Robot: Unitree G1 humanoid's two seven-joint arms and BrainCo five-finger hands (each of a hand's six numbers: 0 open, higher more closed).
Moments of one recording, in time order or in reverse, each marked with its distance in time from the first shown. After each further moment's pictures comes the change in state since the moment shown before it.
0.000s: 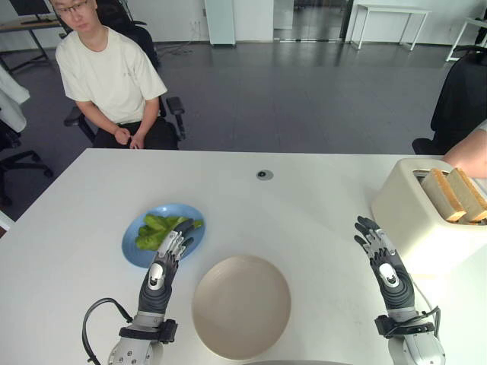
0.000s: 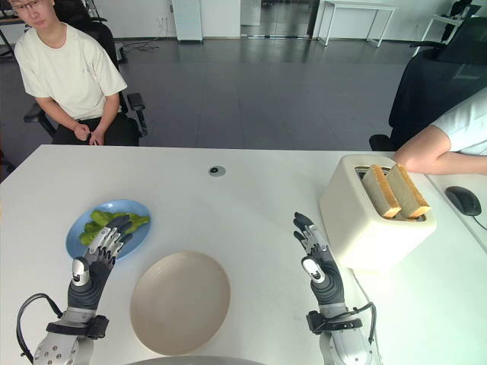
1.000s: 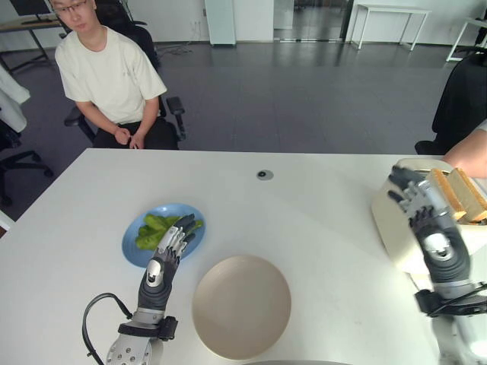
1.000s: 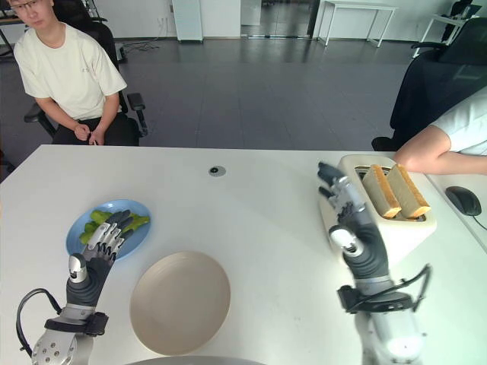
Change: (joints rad) left arm -0.022 0.009 -0.010 -0.028 -0.021 0.032 0.006; right arm -0.168 -0.248 -0.287 -0.539 0.095 0.506 -0.050
